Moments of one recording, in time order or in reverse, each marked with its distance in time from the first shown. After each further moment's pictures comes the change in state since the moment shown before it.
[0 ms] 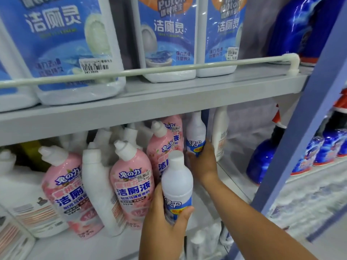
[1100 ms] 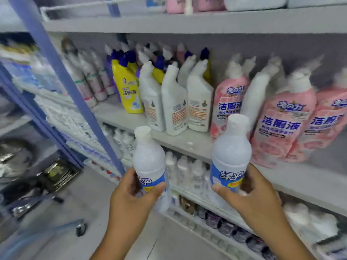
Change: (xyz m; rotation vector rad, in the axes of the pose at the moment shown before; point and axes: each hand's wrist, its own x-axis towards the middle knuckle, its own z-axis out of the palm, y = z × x) left_hand -0.223 0.034 -0.206 0.070 0.739 -0.432; right_hand -0.271 -0.071 -0.020 0.107 -0.988 -0.095
